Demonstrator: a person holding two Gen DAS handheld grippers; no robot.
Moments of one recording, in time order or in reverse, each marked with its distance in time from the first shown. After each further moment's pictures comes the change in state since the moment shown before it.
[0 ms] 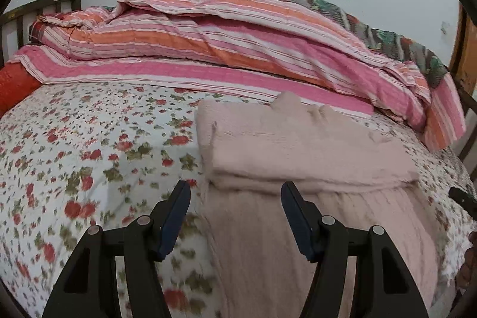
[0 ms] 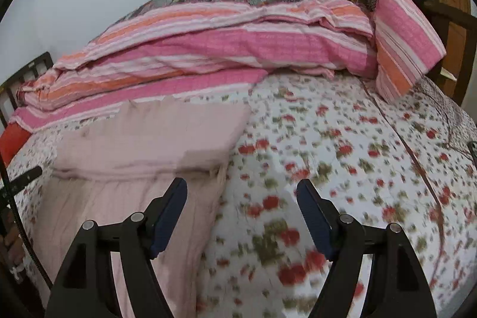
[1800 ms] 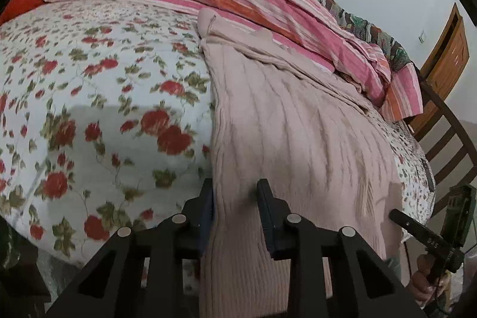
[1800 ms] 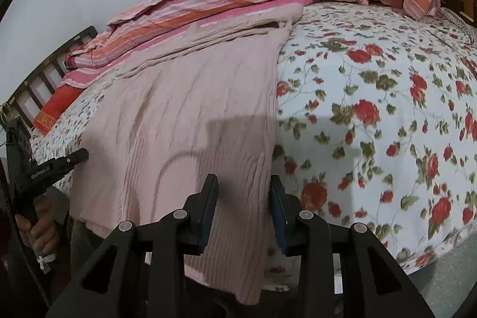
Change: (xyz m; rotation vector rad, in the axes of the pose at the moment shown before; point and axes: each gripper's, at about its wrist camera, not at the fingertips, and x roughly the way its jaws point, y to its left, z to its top) left arm -0.054 0.025 -0.138 -0.126 0.131 -0.218; right arm -0.037 0.026 -0.156 0.013 0.147 0.243
